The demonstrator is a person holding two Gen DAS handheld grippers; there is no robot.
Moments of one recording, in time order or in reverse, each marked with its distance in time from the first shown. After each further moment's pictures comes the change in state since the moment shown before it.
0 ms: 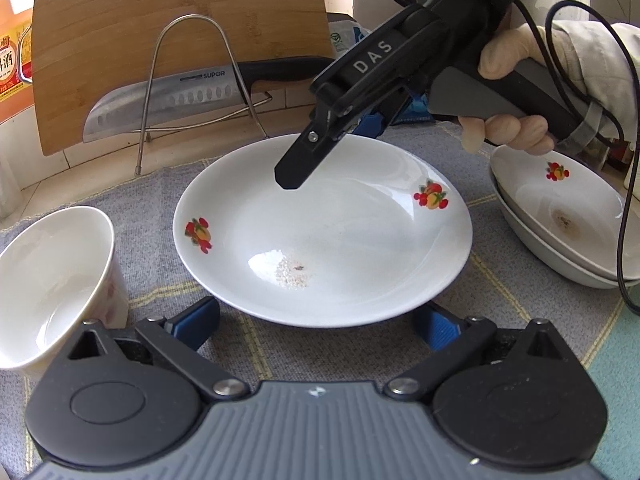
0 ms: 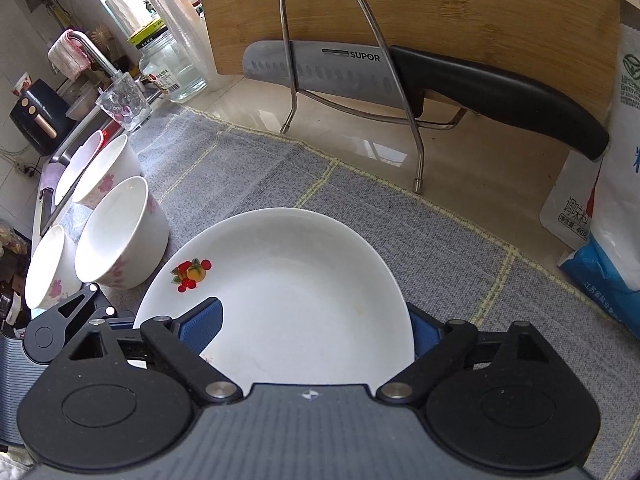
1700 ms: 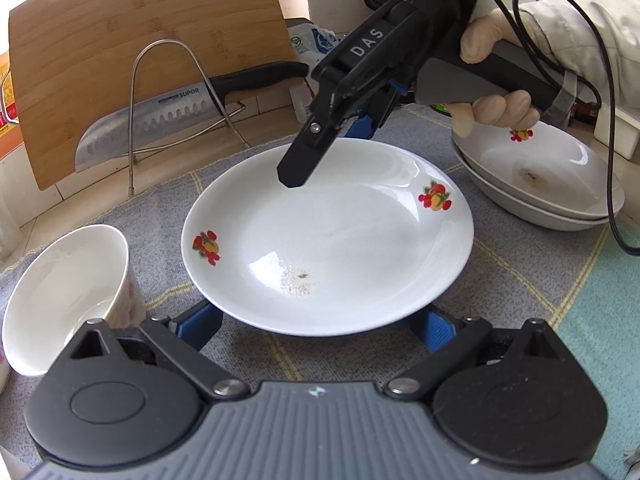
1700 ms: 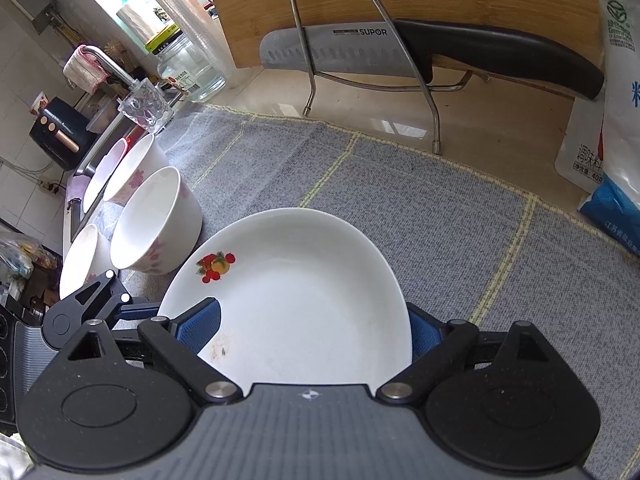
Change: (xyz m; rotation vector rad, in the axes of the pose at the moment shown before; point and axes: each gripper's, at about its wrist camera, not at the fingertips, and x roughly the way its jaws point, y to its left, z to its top) left arm -0.023 -0.005 -0.007 0.160 -0.001 -0.024; right arm -0.008 0.004 -0.022 0.069 -0.002 0.092
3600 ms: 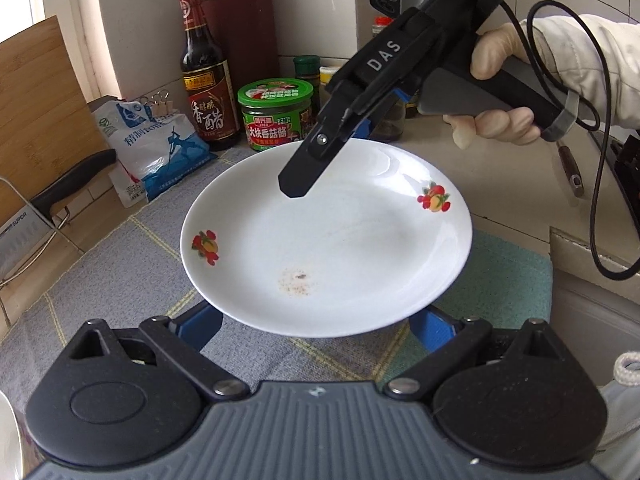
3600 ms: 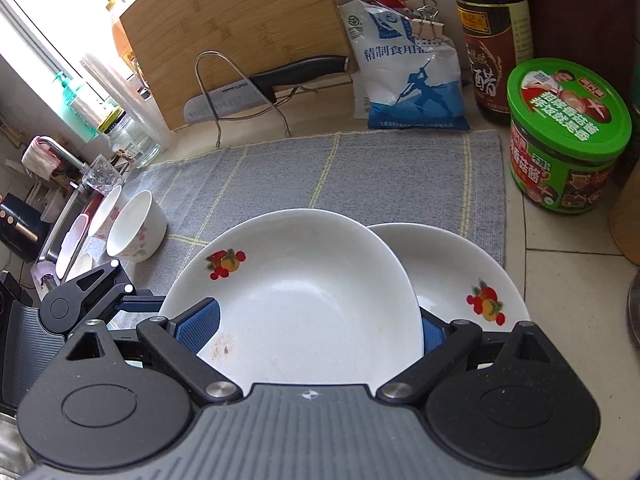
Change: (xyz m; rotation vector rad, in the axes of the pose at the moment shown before) left arm -0.017 -0.090 0.056 0.278 -0.010 -0.330; right arm -0.136 -0.010 -0.145 0.265 -0.224 -0.193
